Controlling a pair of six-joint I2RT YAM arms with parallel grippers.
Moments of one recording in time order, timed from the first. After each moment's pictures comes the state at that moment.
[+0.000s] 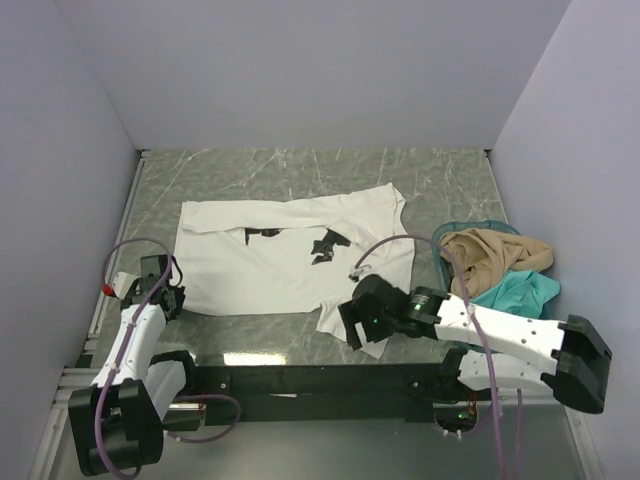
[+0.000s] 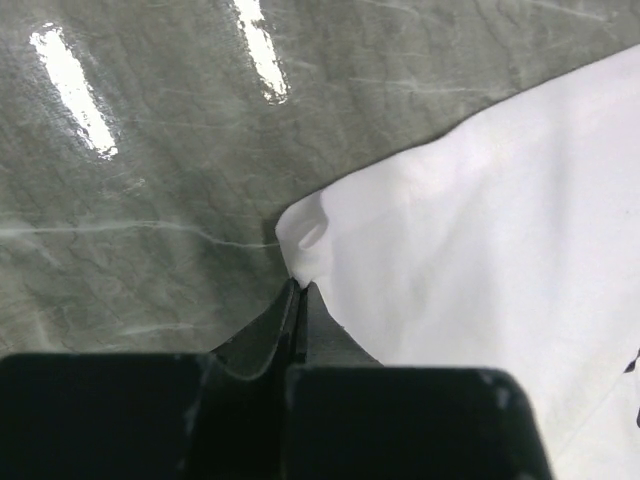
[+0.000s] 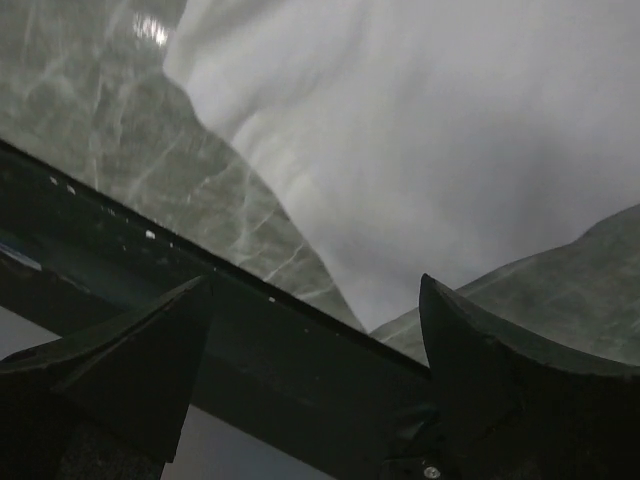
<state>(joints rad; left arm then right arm) 0.17 0.92 0.43 -0.58 -0.33 -1.14 1.00 1.05 0.66 -0.67 0.09 0.61</state>
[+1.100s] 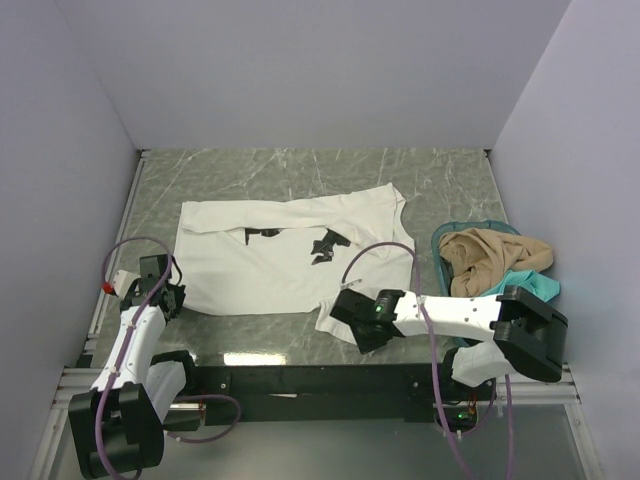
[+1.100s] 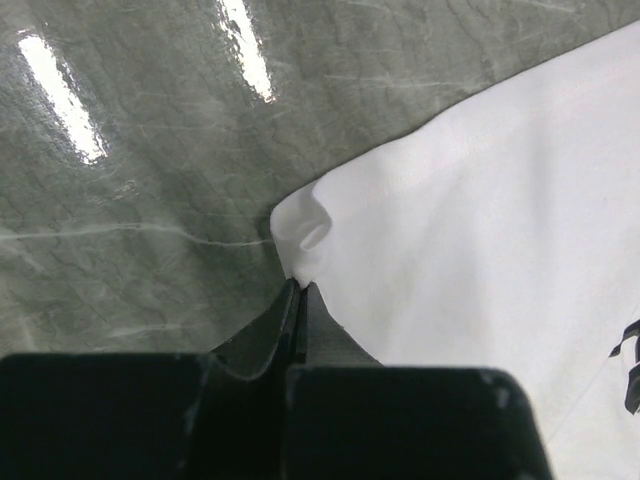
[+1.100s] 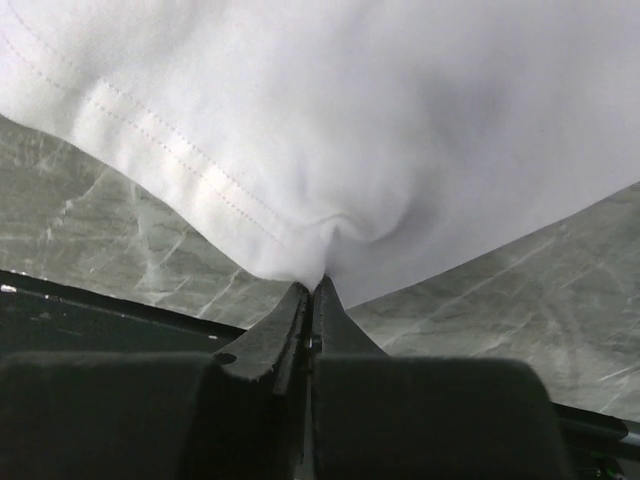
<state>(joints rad) 0.17 0.89 0.43 -0.56 -0.31 -1.11 1.13 1.38 0.69 -0.70 0.18 0.73</state>
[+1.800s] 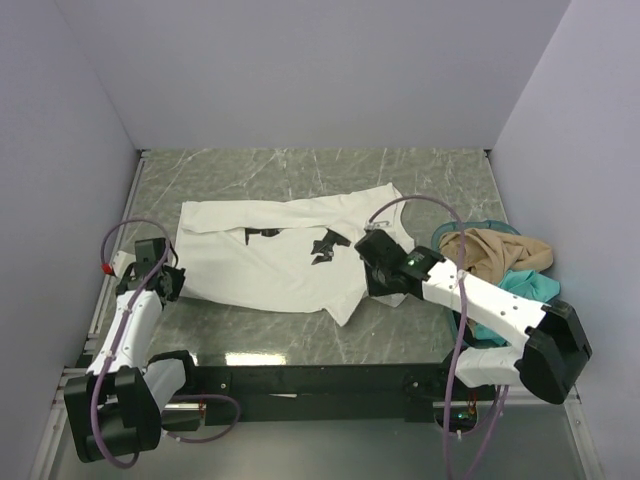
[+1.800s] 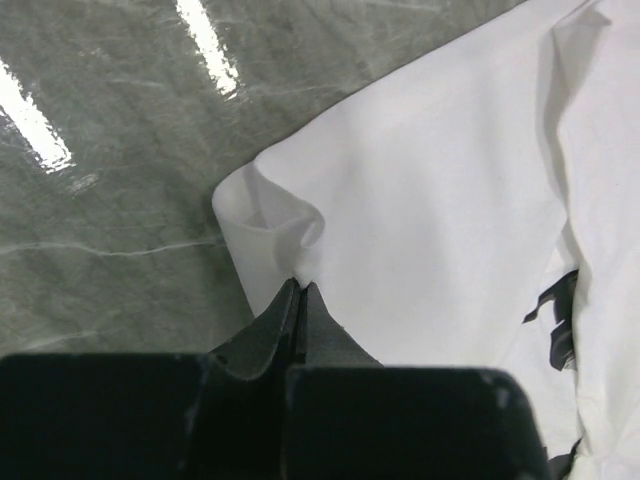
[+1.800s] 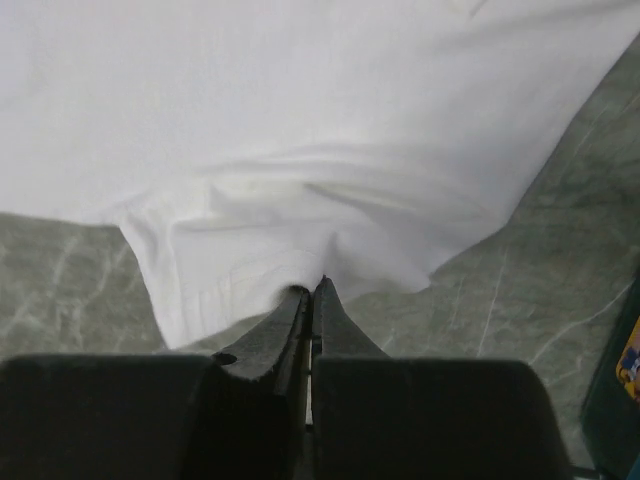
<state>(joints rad) 0.17 0.98 0.54 -0.53 -0.24 -1.07 0.79 1.25 0.89 -0.74 0.27 0.56</state>
